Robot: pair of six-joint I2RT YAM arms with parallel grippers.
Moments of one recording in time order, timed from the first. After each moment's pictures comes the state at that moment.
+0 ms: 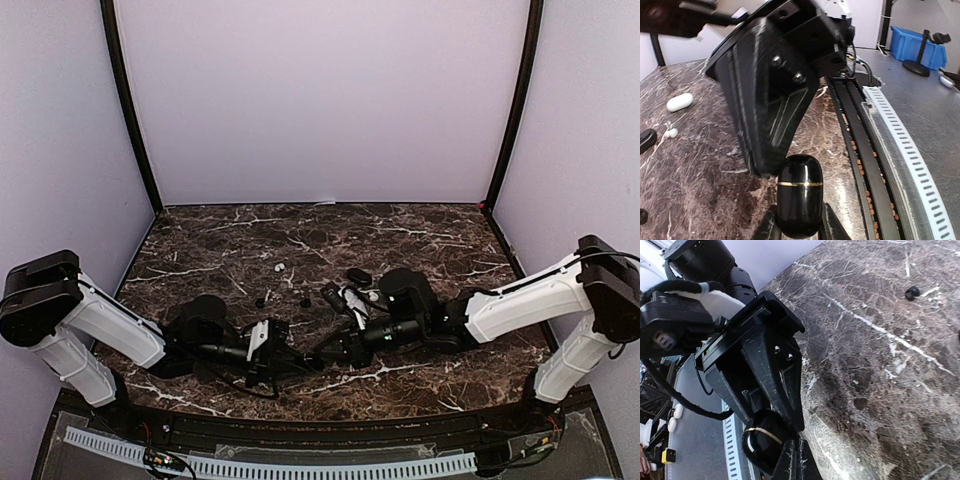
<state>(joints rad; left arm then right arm) -0.98 1.54 0.36 0.85 0.56 0.17 1.09 1.57 0.71 0.37 -0.47 0.41</state>
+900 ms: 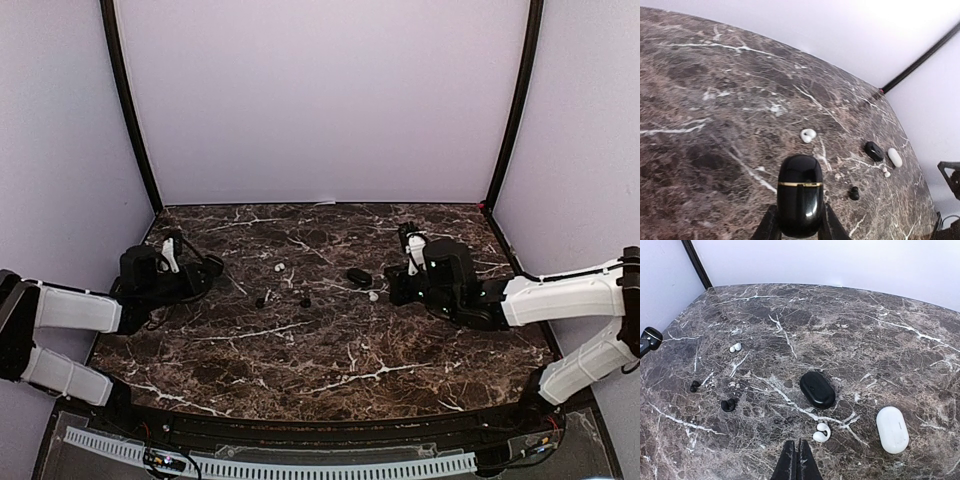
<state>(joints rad) -0.28 1.28 0.36 0.55 0.30 -0.54 0.87 1.34 0.65 0.25 0.29 0.34</state>
